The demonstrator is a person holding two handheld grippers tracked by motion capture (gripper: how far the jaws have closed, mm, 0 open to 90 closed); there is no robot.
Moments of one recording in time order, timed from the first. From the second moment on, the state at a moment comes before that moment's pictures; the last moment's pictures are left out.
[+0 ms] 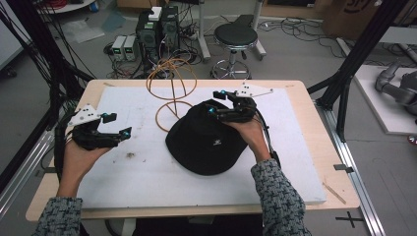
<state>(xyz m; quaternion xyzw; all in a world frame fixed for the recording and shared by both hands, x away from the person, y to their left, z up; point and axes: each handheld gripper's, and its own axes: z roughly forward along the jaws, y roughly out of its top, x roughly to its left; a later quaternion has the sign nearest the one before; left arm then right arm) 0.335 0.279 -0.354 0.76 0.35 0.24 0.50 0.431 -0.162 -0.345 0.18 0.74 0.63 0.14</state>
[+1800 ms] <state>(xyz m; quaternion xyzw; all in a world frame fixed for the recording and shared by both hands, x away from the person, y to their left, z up) 0.336 0.284 -0.357 0.75 0.36 0.24 0.50 0.428 -0.175 -0.336 0.14 0.77 0.60 0.18</state>
